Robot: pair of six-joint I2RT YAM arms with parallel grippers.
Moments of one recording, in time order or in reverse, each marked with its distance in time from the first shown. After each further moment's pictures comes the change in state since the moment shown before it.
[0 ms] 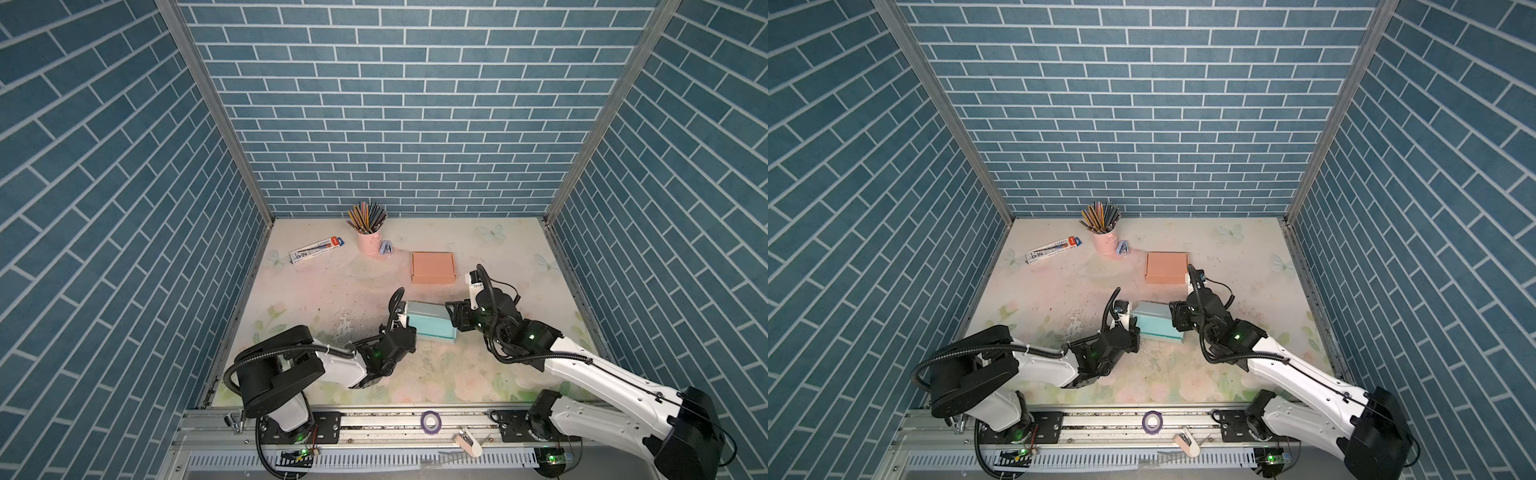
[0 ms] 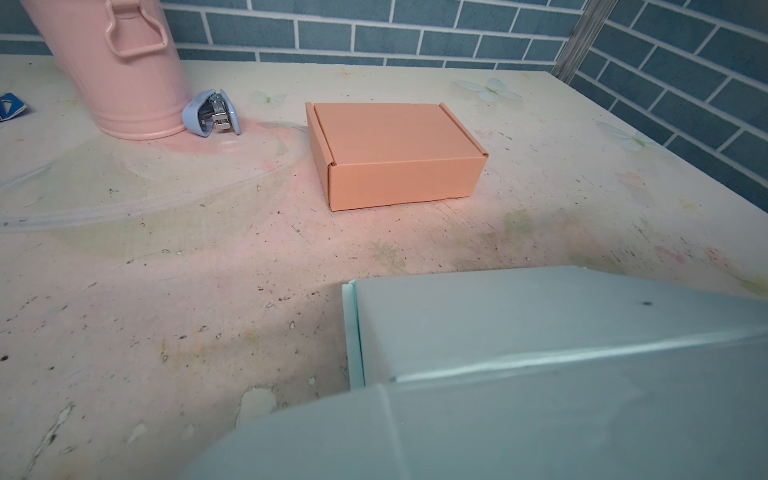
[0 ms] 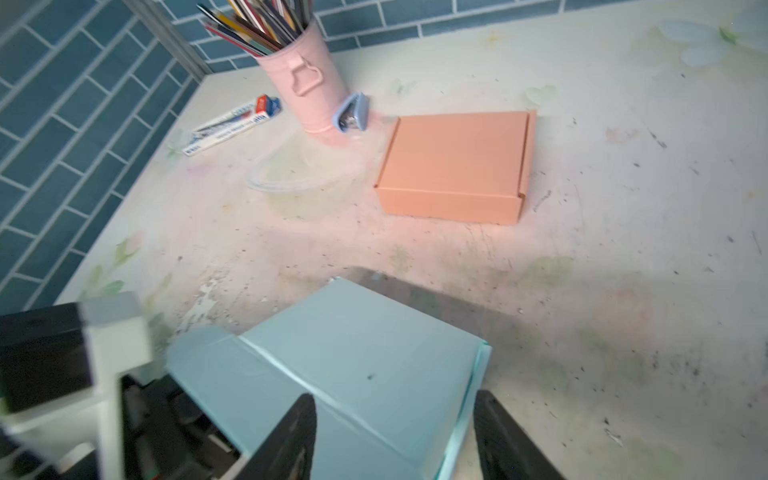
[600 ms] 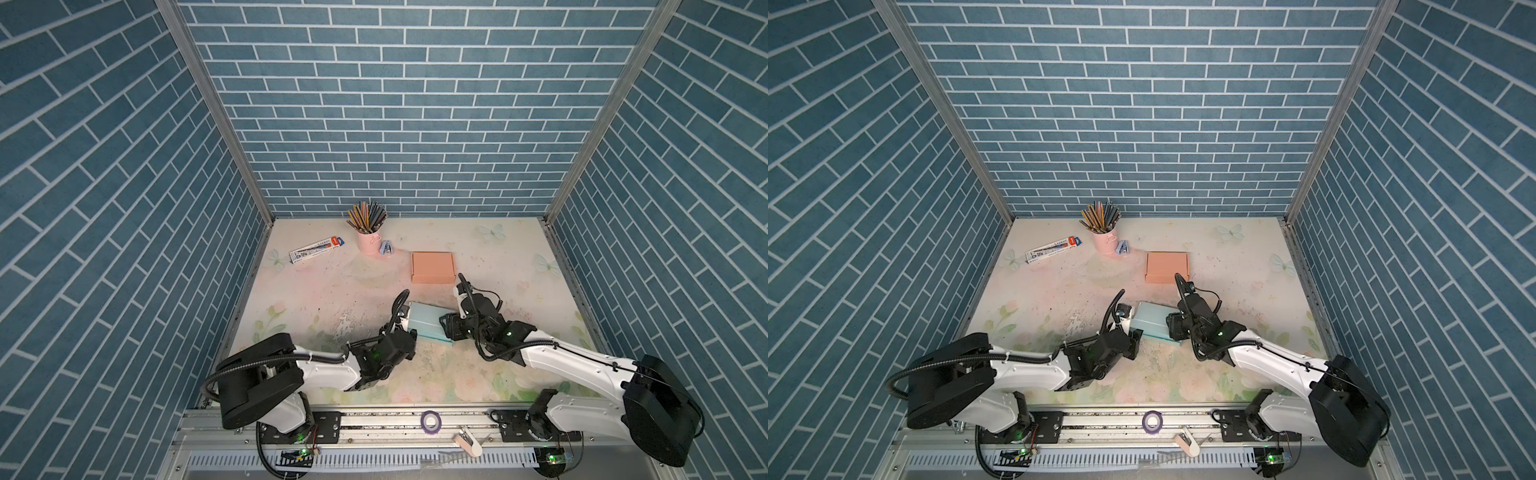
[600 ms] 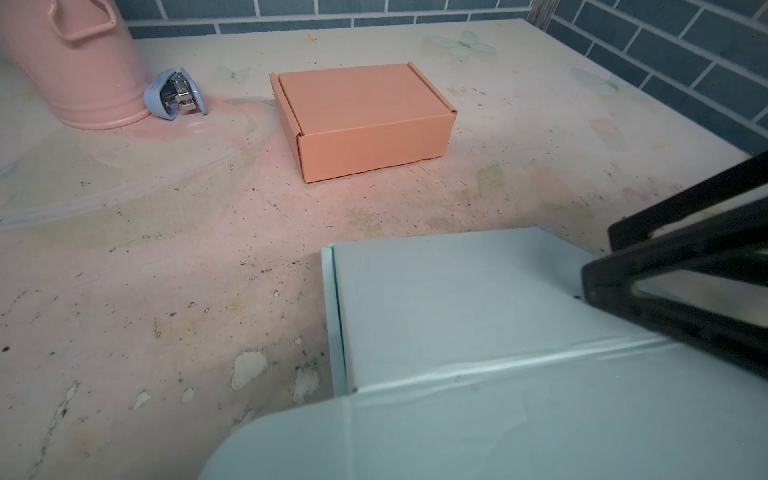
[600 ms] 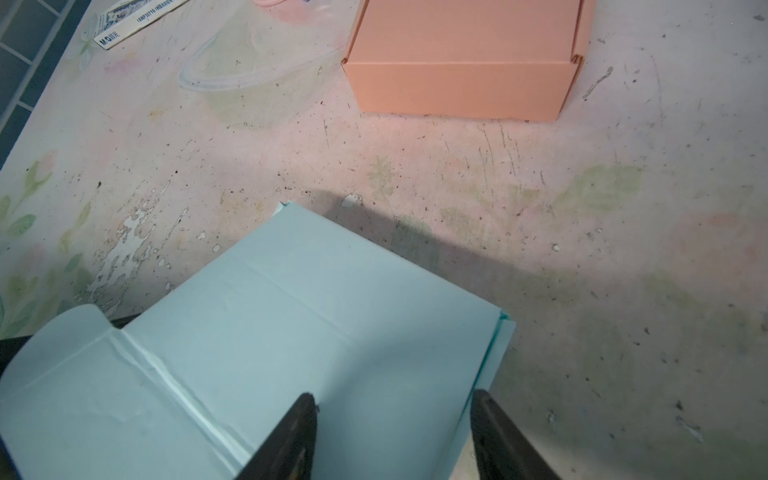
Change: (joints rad) left arm -0.042 -0.141 0.000 -0.216 0.071 0.031; right arm -0.010 0.167 -0.093 0.129 -0.080 0.005
